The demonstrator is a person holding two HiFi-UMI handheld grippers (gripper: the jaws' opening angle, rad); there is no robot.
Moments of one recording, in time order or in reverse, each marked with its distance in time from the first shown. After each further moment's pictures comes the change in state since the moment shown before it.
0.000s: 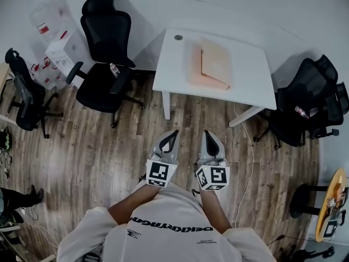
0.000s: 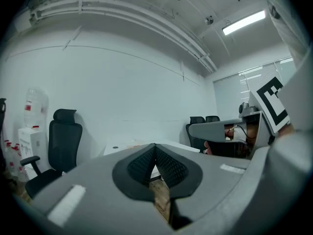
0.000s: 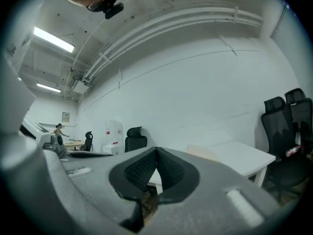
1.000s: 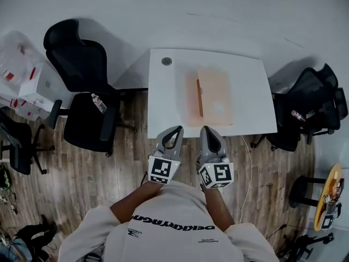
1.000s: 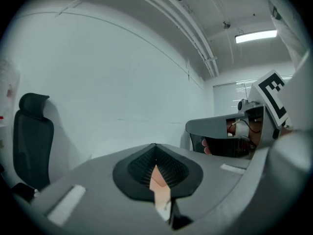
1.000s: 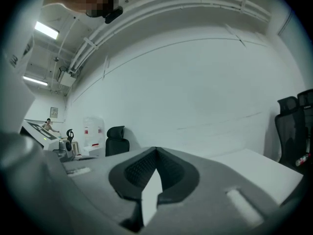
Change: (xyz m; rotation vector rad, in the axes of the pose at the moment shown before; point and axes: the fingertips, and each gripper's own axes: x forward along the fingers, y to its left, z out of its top) left arm 0.264 0.175 0.039 -0.076 0.032 -0.169; right arm 0.299 -0.064 0.047 -0.005 0.052 -0.079
